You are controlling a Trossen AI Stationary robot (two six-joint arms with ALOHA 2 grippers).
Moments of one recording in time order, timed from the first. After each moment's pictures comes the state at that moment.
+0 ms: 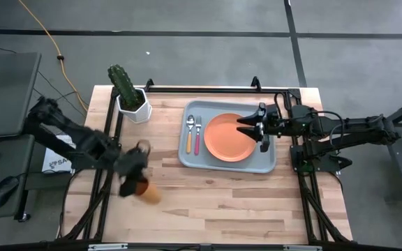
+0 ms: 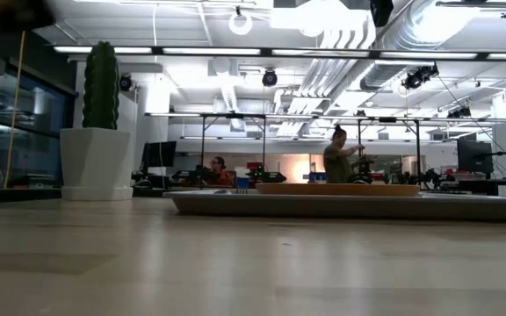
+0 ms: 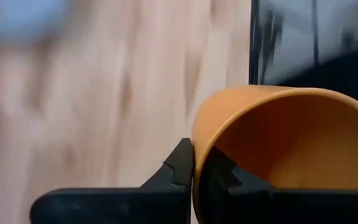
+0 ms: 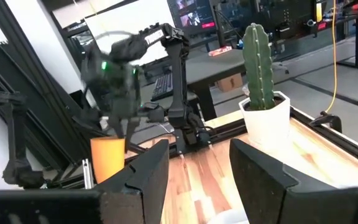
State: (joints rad) left arm -0.46 1.03 0.96 -0.87 -0.01 -0.77; right arm 0.00 0.88 0.77 0.11 0.06 0.31
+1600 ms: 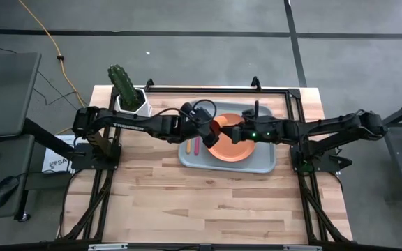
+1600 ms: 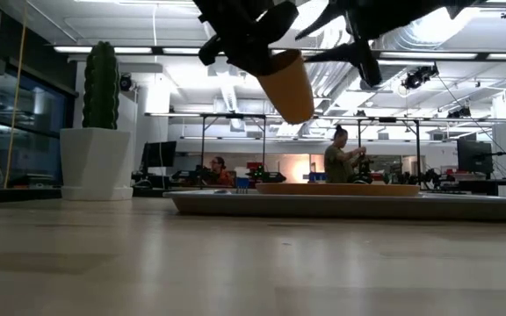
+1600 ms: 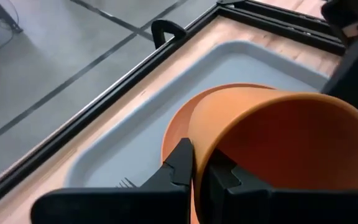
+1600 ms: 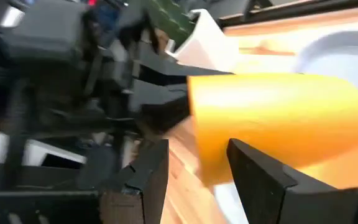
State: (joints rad) left arm 0.10 1.75 1.44 -0.45 -0.65 -0.39; right arm 0.00 1.18 0.77 0.11 0.28 0.99
